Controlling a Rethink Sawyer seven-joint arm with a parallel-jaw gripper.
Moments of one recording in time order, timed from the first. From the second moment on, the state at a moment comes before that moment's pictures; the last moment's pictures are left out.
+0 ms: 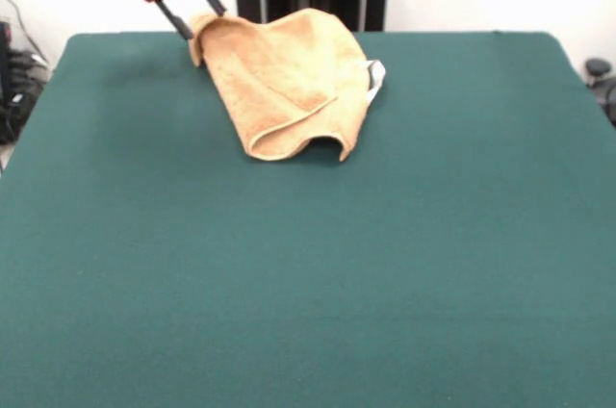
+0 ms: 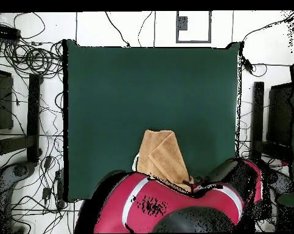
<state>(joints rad) -0.17 -0.14 -0.59 1.45 -1.83 -1.18 3.13</state>
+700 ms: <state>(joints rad) -0.11 -0.13 -0.59 1.41 -1.87 -1.25 3.29</state>
